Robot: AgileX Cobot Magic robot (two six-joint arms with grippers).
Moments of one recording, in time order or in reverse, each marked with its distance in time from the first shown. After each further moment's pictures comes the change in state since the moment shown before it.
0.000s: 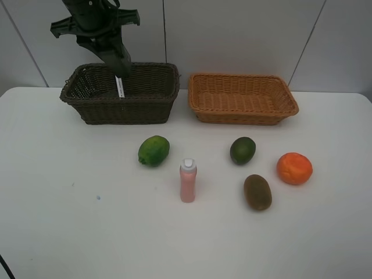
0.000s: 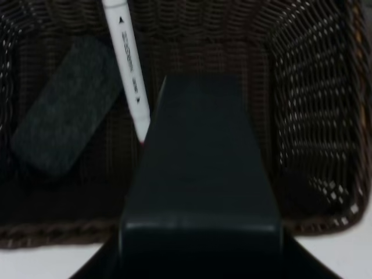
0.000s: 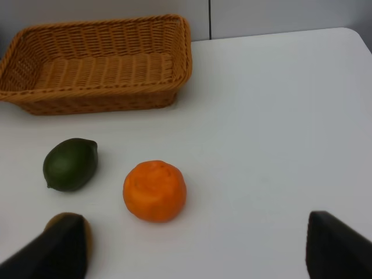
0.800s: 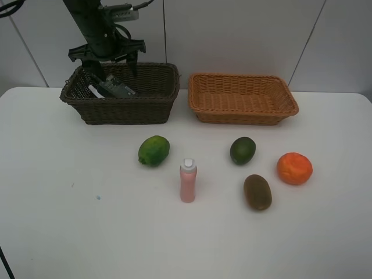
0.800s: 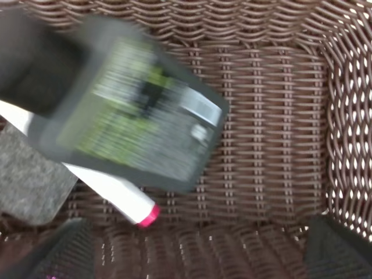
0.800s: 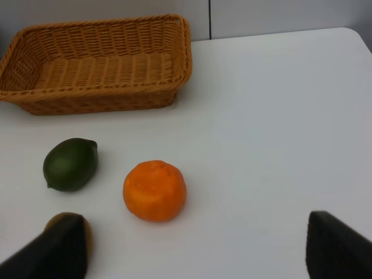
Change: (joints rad) left arm 0.016 0.156 -0.070 0.000 -0.011 0.014; right arm 0.000 0.000 0.000 0.000 0.000 0.000
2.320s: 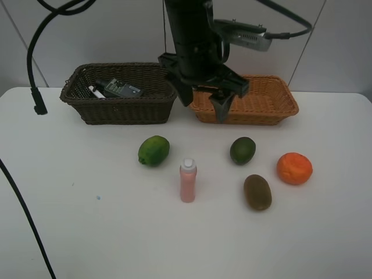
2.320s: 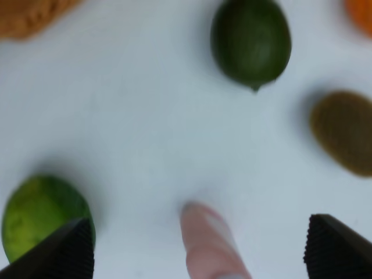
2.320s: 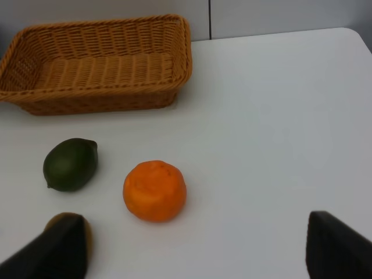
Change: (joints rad) left arm -0.501 -0.098 0.026 -0.090 0.244 0.316; right arm 0.000 0.000 0.000 0.000 0.000 0.000
